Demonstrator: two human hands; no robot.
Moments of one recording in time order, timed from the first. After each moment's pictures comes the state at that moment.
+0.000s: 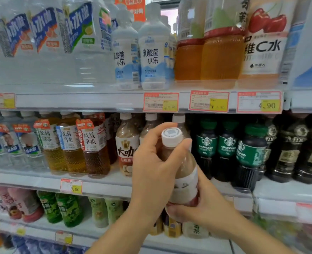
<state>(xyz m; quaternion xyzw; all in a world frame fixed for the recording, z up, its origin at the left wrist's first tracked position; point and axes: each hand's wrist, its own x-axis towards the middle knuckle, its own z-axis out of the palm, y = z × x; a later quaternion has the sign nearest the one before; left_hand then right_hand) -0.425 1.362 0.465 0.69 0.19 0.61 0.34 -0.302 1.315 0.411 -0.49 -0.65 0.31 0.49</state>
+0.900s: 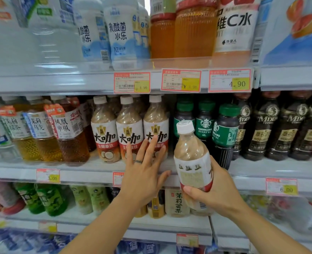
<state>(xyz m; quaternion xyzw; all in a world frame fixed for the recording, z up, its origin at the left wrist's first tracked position) -0.392 1.430 0.348 0.89 0.31 0.25 -0.22 -0.235 1.288 0.366 -0.63 -0.59 0.08 0.49</state>
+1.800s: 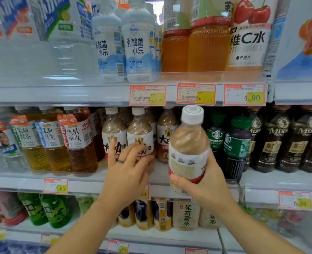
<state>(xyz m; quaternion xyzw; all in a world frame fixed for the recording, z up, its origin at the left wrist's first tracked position) -0.442 1.454 0.386 0.84 0.24 0.41 -0.24 -0.282 1.320 0.400 -0.56 -0.56 0.12 0.60</state>
